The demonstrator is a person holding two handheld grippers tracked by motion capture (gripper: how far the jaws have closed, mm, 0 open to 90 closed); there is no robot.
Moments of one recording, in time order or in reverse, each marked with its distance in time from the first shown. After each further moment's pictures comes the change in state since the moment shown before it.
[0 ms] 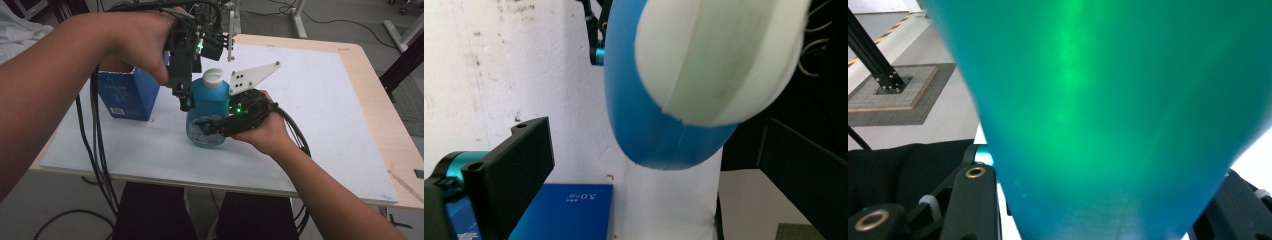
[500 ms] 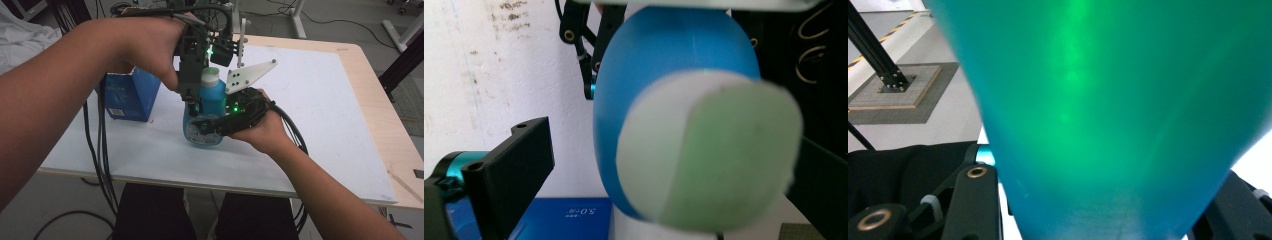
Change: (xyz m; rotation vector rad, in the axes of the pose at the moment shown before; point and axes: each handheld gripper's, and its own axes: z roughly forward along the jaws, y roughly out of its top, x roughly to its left) left arm -0.002 0.015 0.006 0.010 -0.002 0.023; right arm 0.000 0.006 0.002 -0.002 0.023 -0.005
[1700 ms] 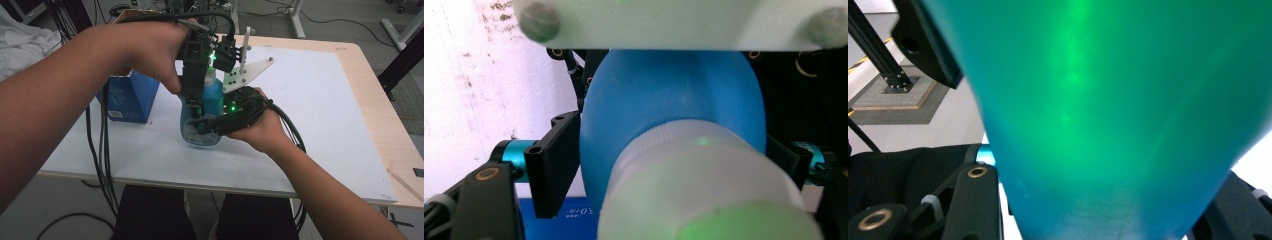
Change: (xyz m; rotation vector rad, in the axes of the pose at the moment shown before) left arm -0.003 0.010 0.004 0.043 -0.002 0.017; right arm 0.000 0.004 -0.001 -0.005 0.007 -0.002
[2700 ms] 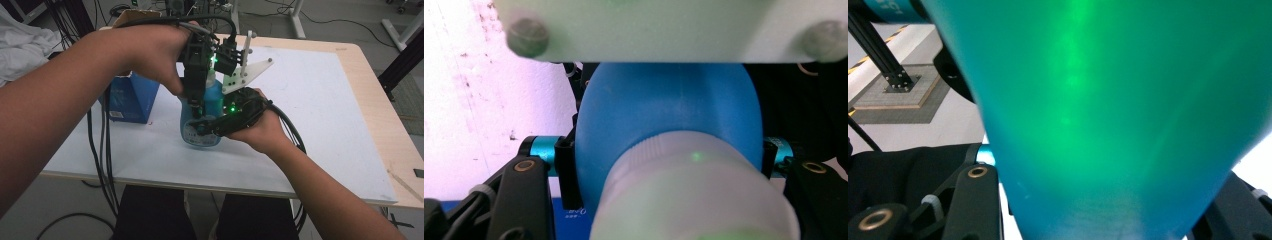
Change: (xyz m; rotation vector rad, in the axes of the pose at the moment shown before) left arm -0.001 0.001 0.003 0.004 -0.001 0.003; right arm 0.000 0.000 0.001 0.007 0.006 0.004
